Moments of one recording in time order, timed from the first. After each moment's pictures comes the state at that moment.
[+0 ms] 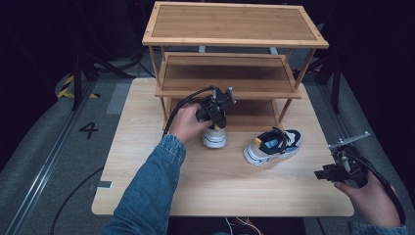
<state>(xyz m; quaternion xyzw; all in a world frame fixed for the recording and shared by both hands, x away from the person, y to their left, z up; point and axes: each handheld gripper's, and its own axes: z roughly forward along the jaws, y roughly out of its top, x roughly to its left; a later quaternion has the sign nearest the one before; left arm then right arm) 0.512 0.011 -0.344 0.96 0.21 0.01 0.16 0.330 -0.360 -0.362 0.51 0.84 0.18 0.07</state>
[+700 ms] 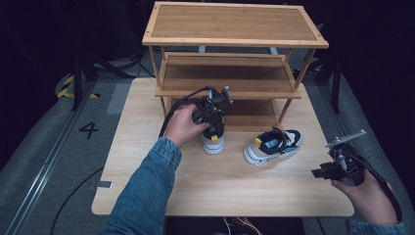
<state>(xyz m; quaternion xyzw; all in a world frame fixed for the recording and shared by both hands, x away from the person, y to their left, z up) 0.493 0.022 -0.324 0.96 0.23 0.00 0.16 0.334 -0.353 -0.361 0.50 0.84 0.18 0.07</state>
